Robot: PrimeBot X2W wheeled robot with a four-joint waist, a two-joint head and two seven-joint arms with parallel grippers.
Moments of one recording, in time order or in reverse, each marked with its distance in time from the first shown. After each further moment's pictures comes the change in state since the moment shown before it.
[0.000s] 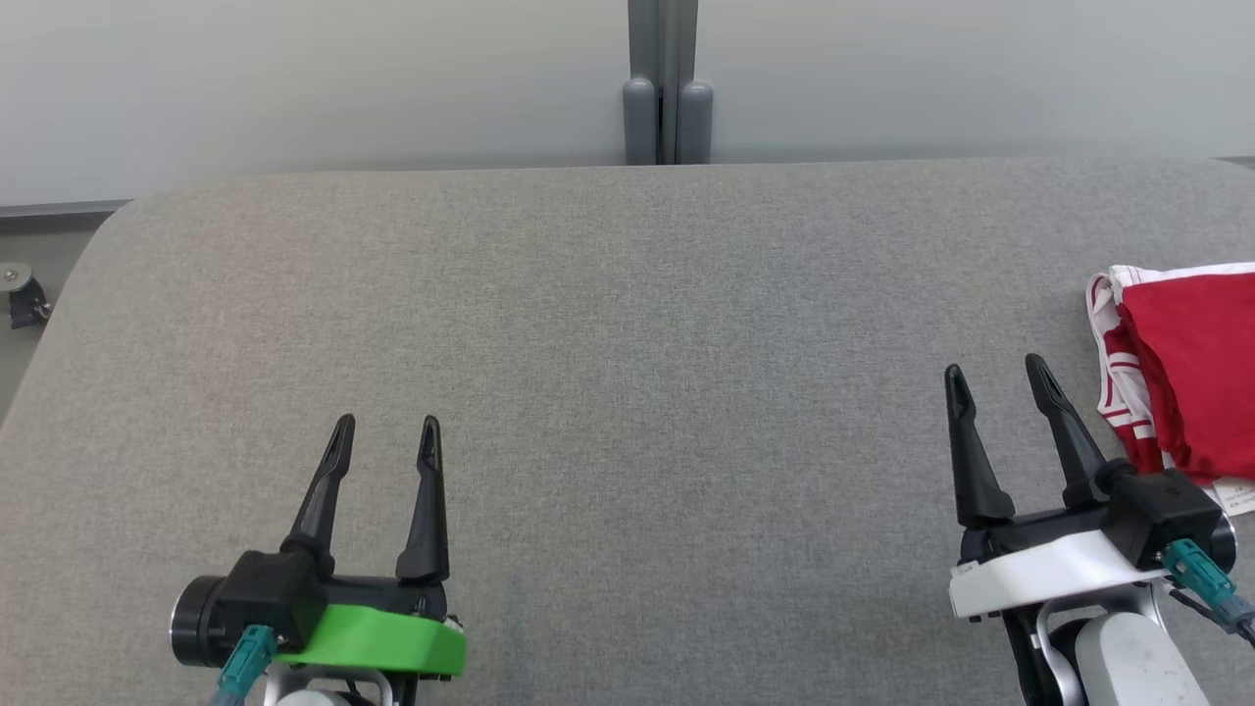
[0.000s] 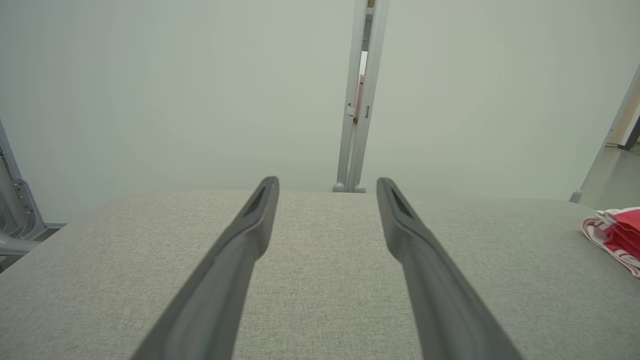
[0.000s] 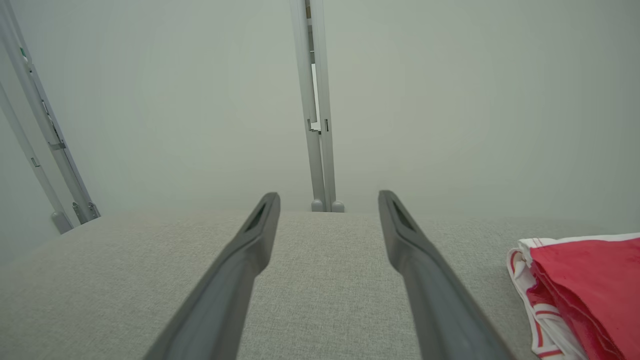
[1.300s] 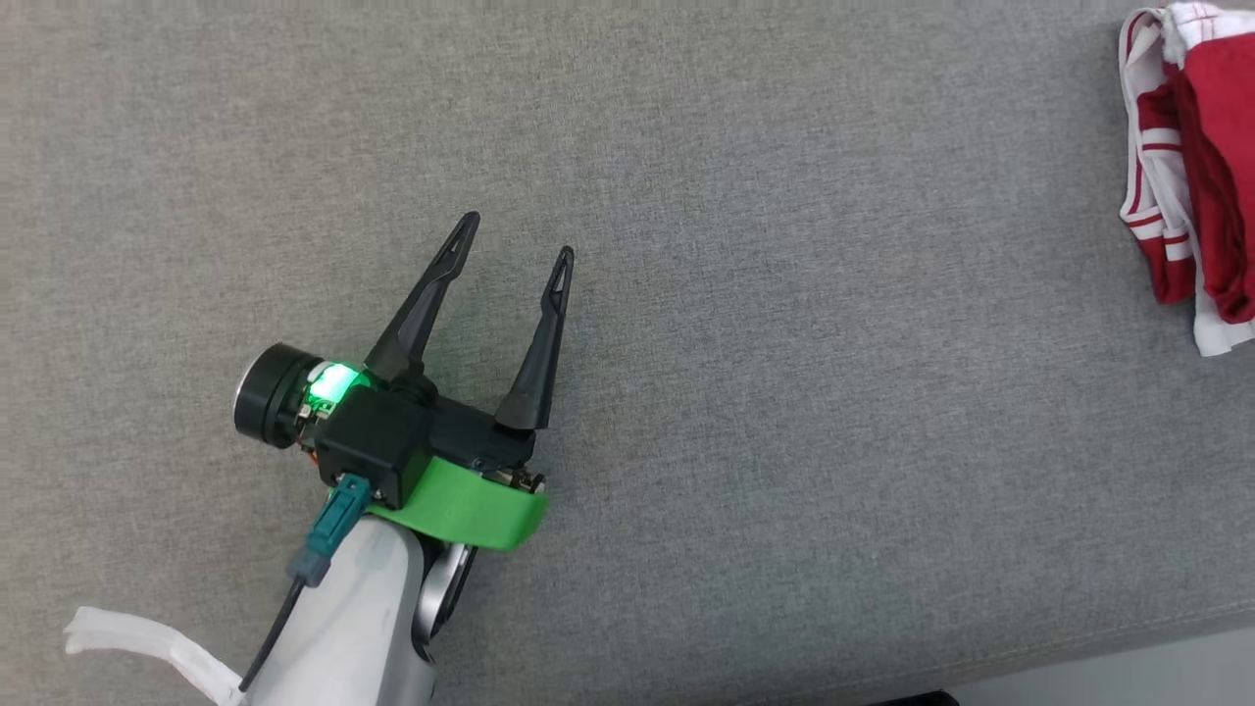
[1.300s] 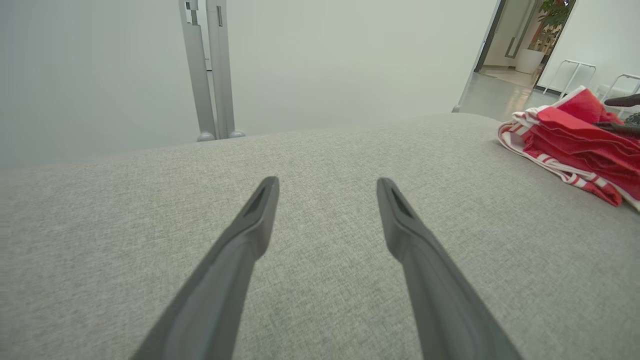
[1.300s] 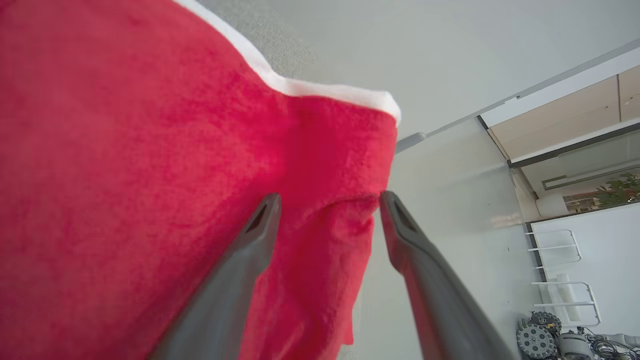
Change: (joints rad) left arm -0.318 0.007 -0.163 0.002 0.113 -0.076 0.000; right arm -0.648 -0.671 0.100 0.693 -0.184 0.000 0.039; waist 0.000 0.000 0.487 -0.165
